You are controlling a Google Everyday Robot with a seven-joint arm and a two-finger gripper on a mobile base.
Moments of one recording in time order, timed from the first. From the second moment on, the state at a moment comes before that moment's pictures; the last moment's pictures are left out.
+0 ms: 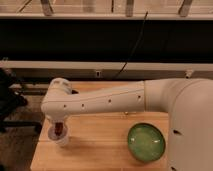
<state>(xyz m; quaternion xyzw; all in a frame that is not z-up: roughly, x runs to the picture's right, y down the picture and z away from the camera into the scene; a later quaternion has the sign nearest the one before) -0.229 0.153 0.687 -0.06 -0.29 -0.69 0.66</state>
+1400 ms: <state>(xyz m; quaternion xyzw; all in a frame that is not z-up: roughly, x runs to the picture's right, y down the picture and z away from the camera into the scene) -0.240 0.156 0.690 -0.05 -0.31 -0.69 0.65</state>
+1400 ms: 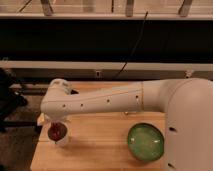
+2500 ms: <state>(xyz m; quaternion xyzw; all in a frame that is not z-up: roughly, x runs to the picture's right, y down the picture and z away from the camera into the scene) -0.216 0.137 0.689 -0.04 -0.31 -0.68 0.67</state>
